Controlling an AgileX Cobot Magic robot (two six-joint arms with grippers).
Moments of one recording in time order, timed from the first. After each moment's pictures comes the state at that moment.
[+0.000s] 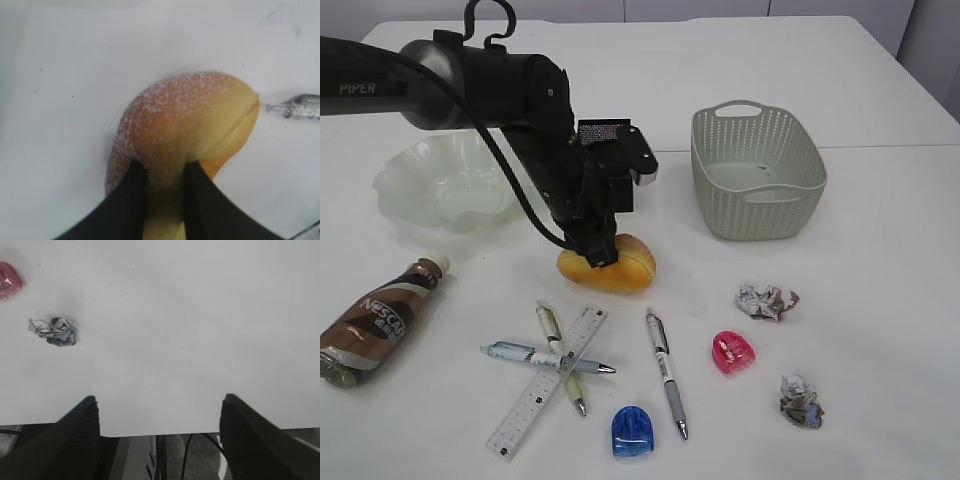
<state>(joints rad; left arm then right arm) -0.52 2.30 -1.77 -0.19 0.87 0.83 0.07 1.31 -1.04 -0.01 1.23 0.12</state>
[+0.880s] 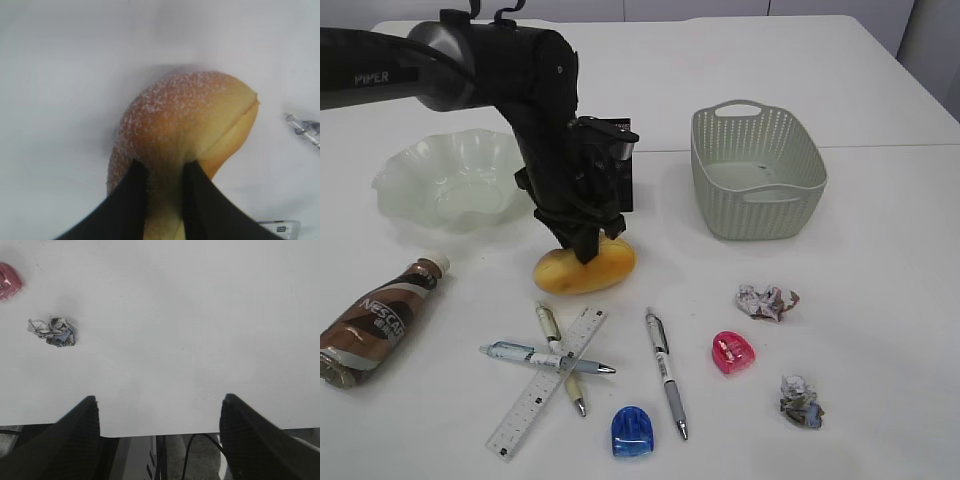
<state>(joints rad) -0.53 2.33 -1.92 -0.08 1.10 0.21 0.07 1.31 -1.04 -0.01 1.23 0.12</state>
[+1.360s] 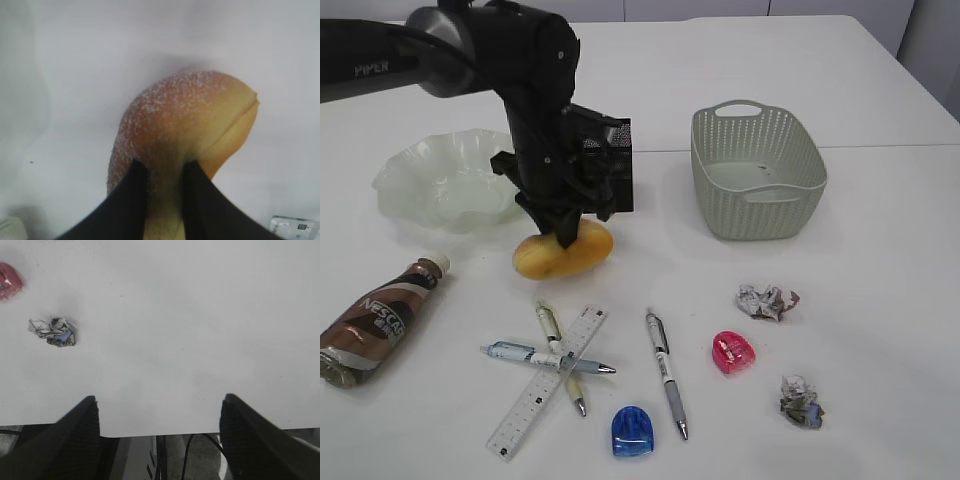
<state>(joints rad) -0.53 2.33 -1.99 0.06 1.21 -0.03 0.07 1.31 -1.04 -0.01 1.23 0.12</state>
